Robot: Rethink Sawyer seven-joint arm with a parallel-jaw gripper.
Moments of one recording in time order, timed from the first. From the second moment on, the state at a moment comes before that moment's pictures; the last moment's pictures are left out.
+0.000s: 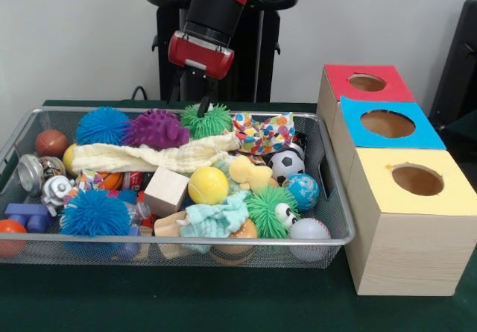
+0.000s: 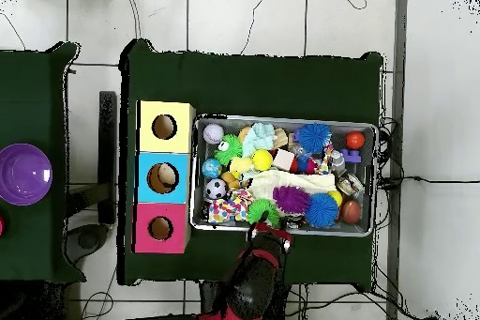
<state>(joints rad) 0.82 0.48 -0.72 2.07 2.98 0.94 0.04</state>
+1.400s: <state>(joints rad) 0.79 0.37 -0.65 2.07 2.97 0.96 0.04</state>
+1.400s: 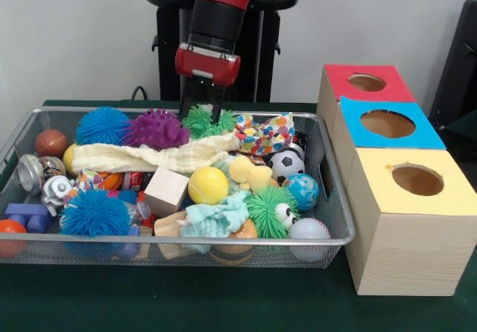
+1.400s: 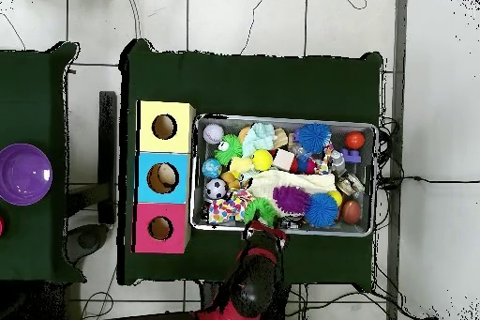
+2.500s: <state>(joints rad) 0.94 0.38 -0.64 2.09 2.98 0.98 0.04</state>
